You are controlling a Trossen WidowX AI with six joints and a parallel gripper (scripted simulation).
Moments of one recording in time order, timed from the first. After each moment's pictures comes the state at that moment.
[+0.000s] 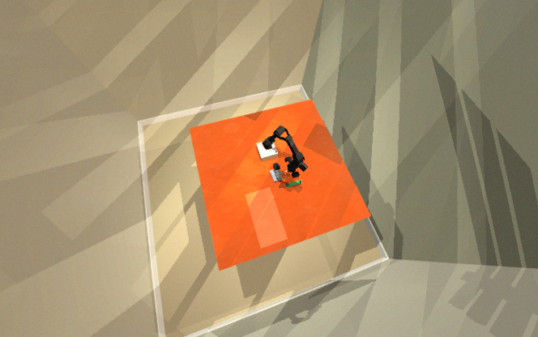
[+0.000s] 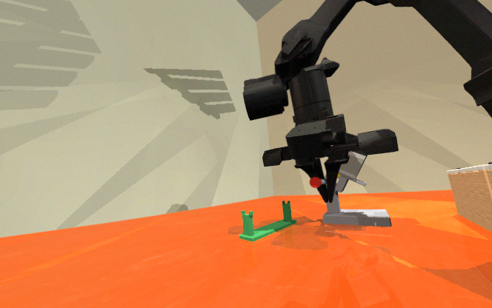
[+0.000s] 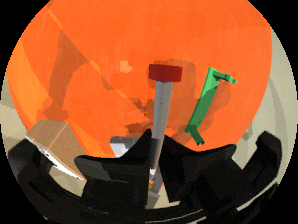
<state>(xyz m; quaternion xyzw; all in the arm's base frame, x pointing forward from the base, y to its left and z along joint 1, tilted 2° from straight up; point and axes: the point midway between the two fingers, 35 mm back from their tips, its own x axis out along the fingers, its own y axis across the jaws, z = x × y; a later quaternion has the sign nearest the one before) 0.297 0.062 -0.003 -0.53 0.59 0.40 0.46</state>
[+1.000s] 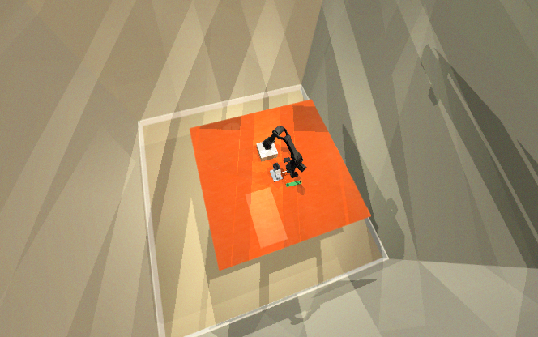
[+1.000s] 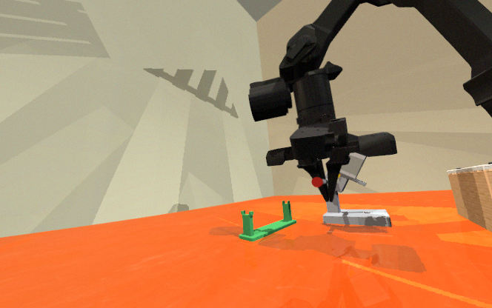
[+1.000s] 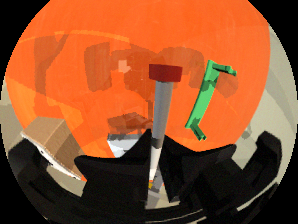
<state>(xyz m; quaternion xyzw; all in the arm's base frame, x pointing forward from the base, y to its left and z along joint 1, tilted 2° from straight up) 0.296 0.050 -0.003 -0.54 0.58 0.39 0.47</state>
